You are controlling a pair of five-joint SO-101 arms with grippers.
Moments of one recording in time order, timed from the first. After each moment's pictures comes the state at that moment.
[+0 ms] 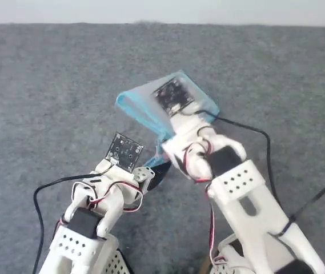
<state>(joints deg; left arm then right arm) 17.1 -84.1 85.9 46.5 -1.1 -34.5 -35.5 41.5 53.7 8.2</state>
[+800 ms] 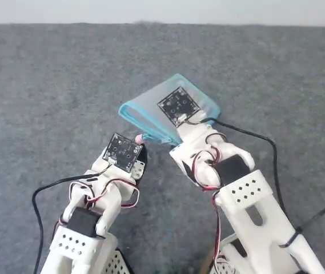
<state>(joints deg) 13.6 -84.0 87.0 43.2 -5.2 -29.7 -40.5 47.0 53.9 13.2</state>
